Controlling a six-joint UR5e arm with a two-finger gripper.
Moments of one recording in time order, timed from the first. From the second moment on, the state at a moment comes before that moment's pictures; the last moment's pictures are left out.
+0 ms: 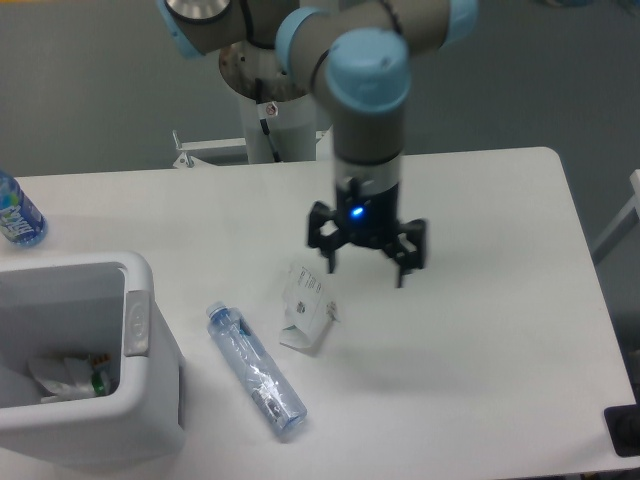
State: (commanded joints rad) arm 2.37 -1.80 -1.74 -1.00 1.49 0.74
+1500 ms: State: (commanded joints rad) arm 2.30 -1.95 -1.78 -0.96 1.64 0.65
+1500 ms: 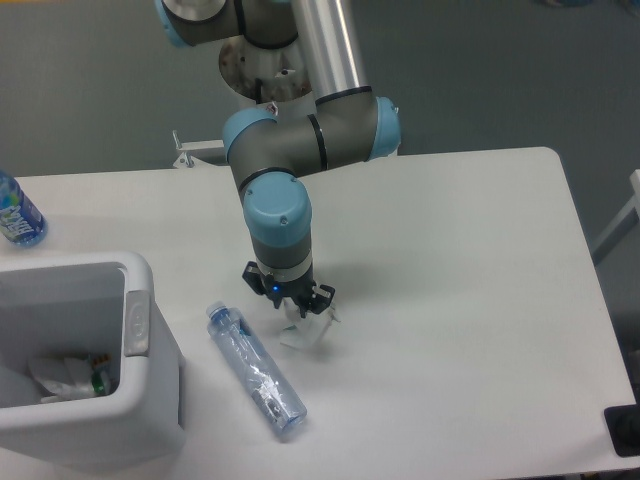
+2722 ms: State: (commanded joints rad) arm 2.64 -1.76 -1.53 -0.98 1.13 0.57
